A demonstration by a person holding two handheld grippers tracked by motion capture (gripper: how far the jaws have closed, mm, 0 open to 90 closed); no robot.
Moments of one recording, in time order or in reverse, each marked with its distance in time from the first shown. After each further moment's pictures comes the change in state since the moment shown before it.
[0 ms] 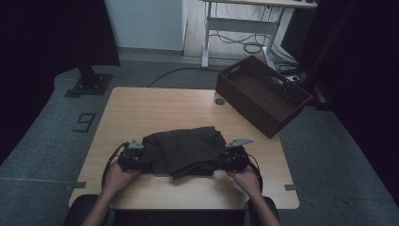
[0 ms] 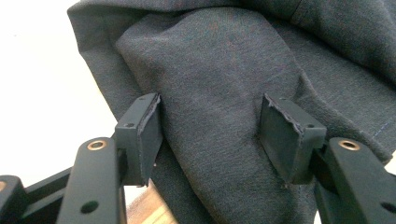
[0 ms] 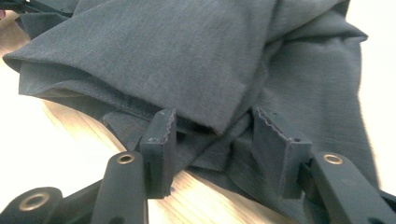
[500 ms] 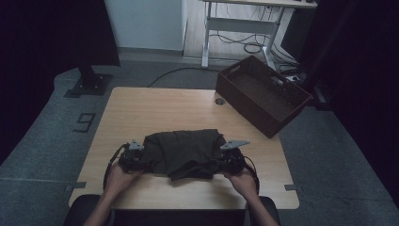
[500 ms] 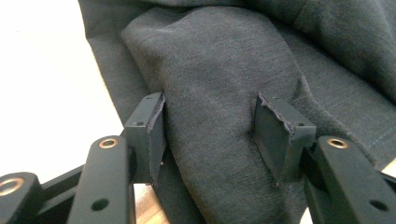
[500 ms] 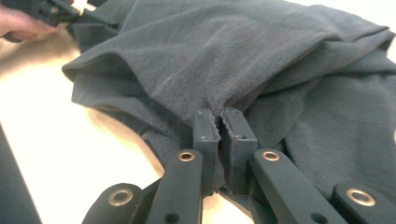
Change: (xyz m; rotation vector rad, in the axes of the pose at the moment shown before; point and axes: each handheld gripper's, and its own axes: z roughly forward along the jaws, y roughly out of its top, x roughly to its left) left arm -0.006 -0.002 0.001 -0.016 0.024 -0.031; right arm 0.029 0.010 -0.010 -0.013 0.042 -0.025
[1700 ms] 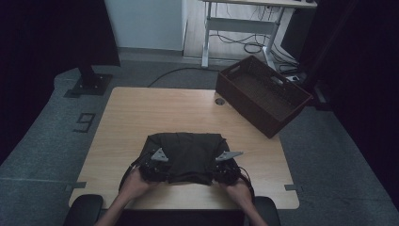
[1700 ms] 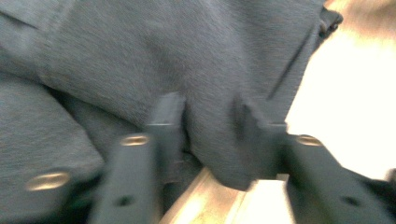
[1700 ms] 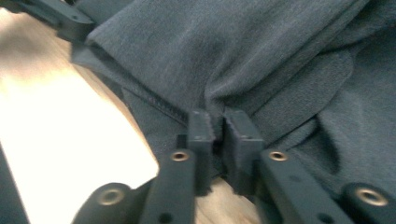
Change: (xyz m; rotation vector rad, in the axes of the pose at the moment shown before) left arm -0.080 0.024 0.001 0.052 -0.247 0.244; right arm 0.004 -0.037 0.030 0.065 0.039 0.019
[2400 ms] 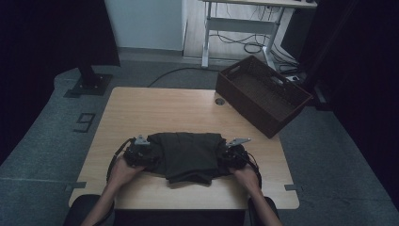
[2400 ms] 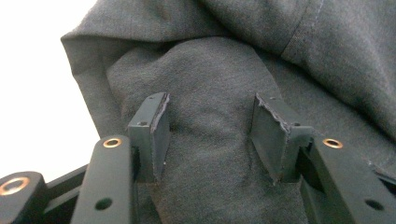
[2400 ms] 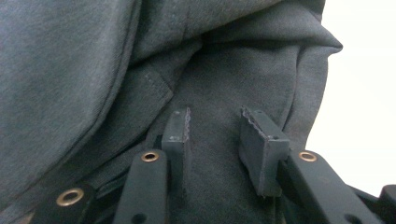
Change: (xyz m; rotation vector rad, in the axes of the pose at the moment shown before) left arm 0.076 -0.022 -0.011 -0.032 0.197 -0.141; right arm -0.066 0.012 0.006 0.007 -0.176 0.003
